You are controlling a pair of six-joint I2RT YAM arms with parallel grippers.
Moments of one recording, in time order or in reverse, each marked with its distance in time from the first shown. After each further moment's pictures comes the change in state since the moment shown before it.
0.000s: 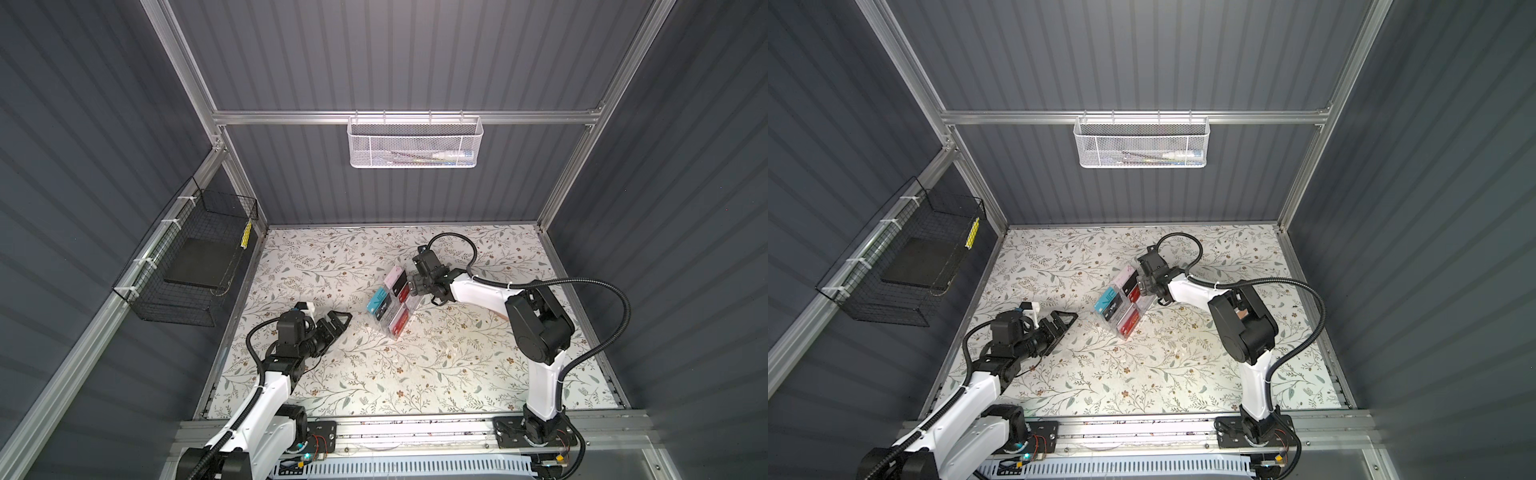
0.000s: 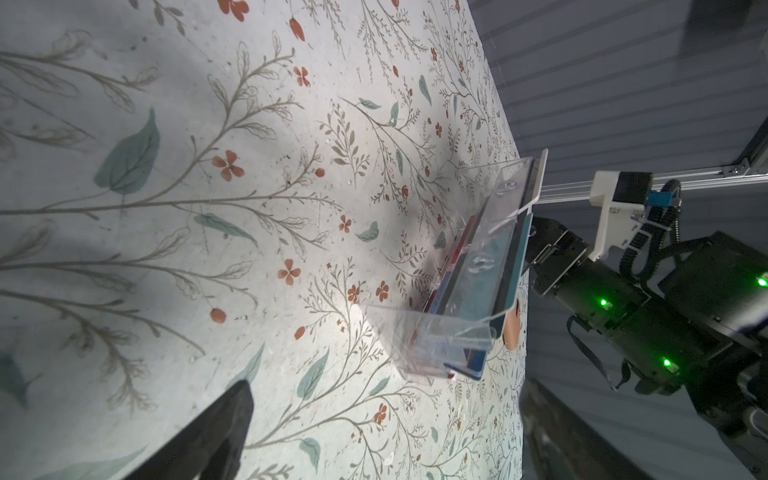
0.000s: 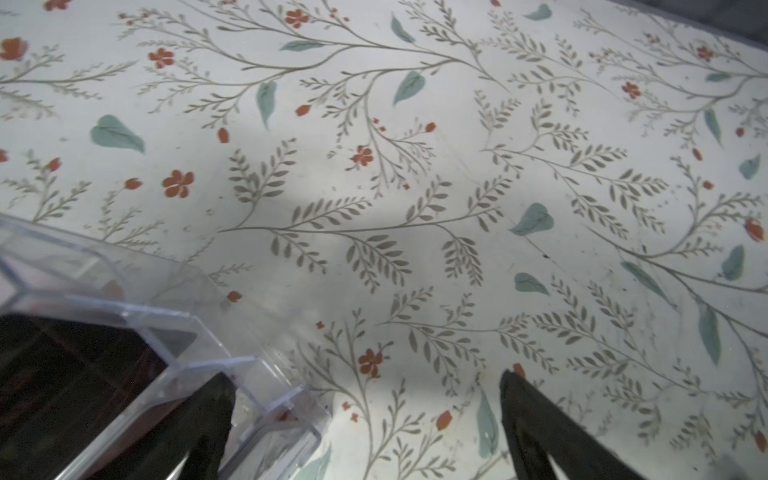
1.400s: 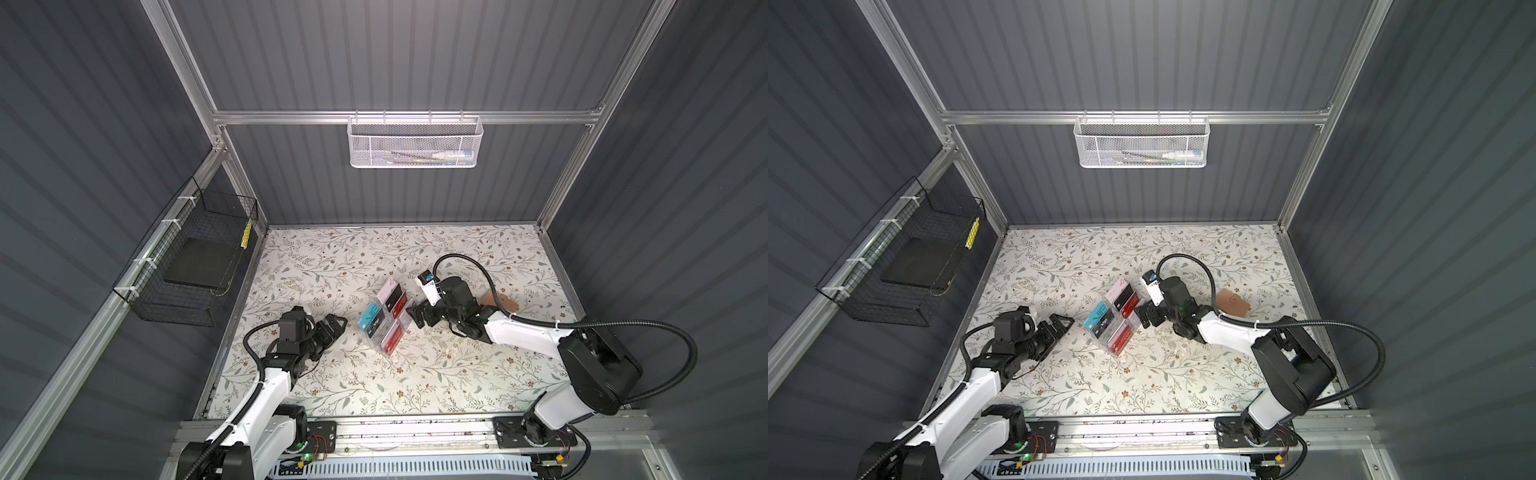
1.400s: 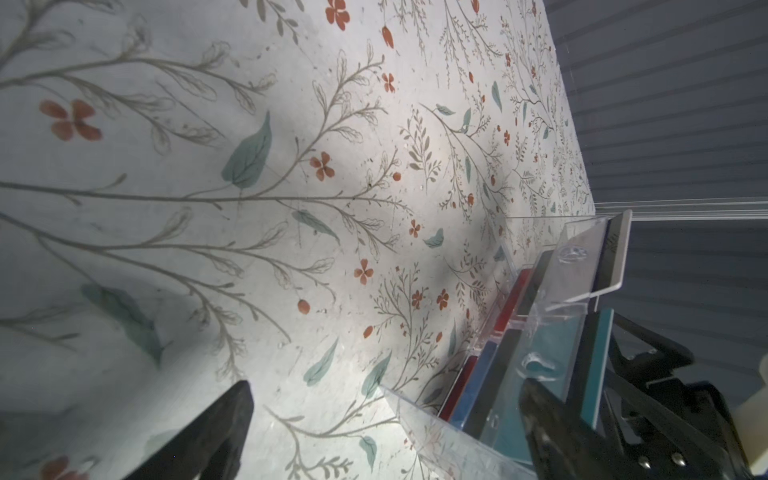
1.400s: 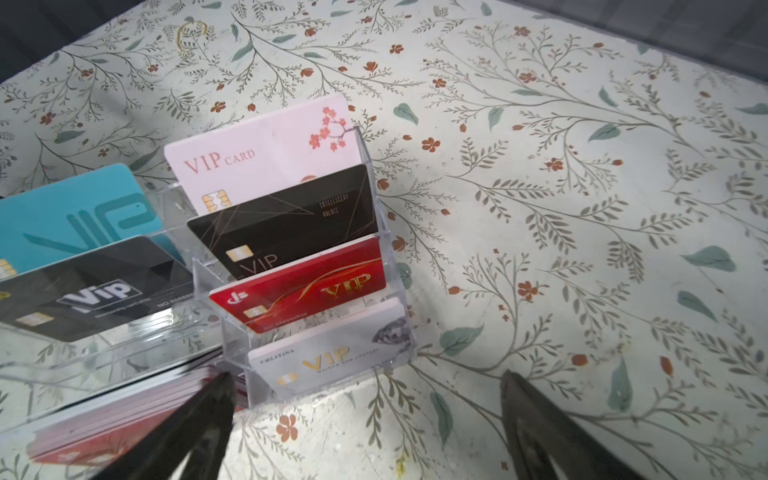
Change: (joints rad) left arm 0.028 0.024 0.017 -0.112 -0.093 0.038; right arm 0.068 -0.403 -0.524 0.404 -0.418 -0.224
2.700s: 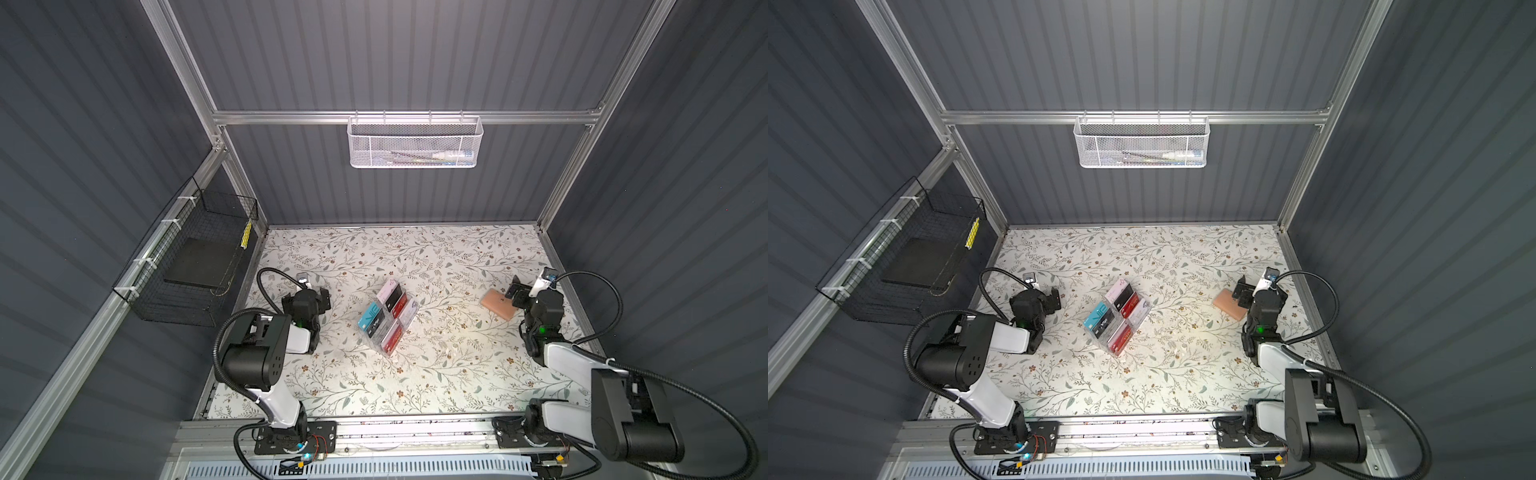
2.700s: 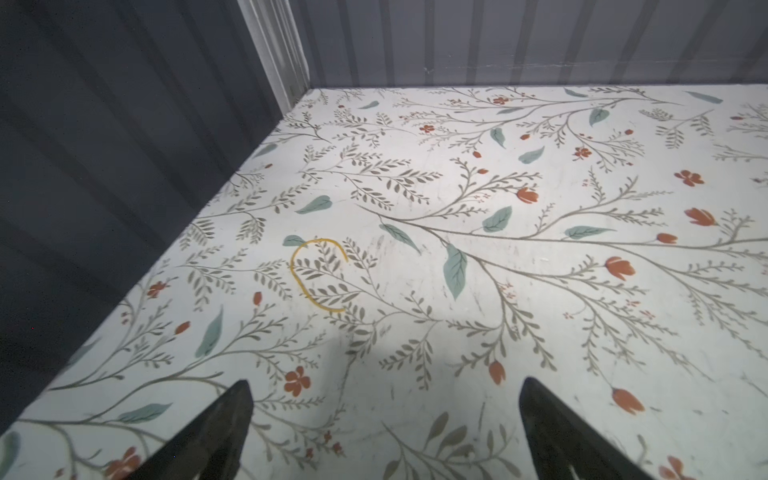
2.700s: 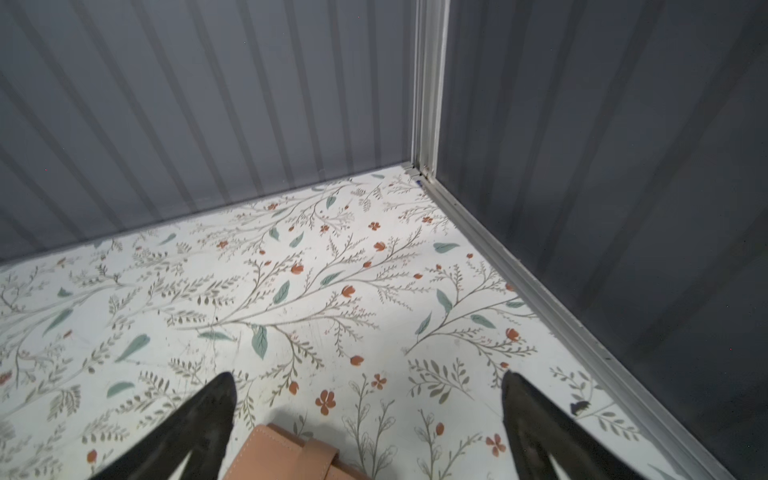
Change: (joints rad) left arm 0.000 0.742 0.139 0.911 -0.785 0.819; right arm -0.712 -0.378 -0.457 0.497 0.326 0.114
